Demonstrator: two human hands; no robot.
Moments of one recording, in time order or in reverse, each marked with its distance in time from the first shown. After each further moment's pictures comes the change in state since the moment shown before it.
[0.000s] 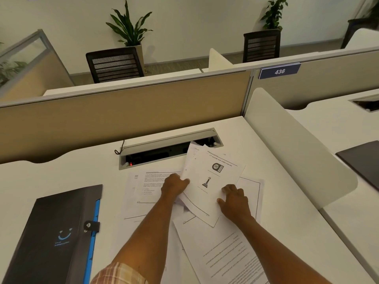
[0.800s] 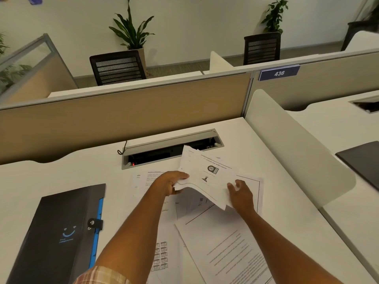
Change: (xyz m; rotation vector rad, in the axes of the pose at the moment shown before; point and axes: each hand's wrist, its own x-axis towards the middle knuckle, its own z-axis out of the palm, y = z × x) left_hand -0.015 0.008 -0.038 -0.699 -0.291 -0.249; right_hand 0.005 0.005 -0.014 0.639 0.154 0.284
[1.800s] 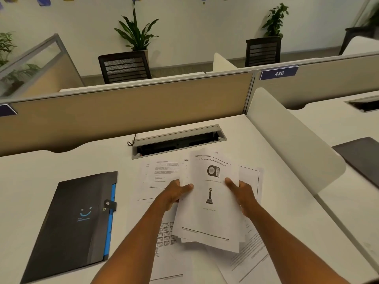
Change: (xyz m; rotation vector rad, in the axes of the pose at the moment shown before) left_hand -0.056 -0.090 -0.021 0.163 -0.158 0.276; right_hand -0.058 0.002 -0.010 0.489 -0.191 0.097
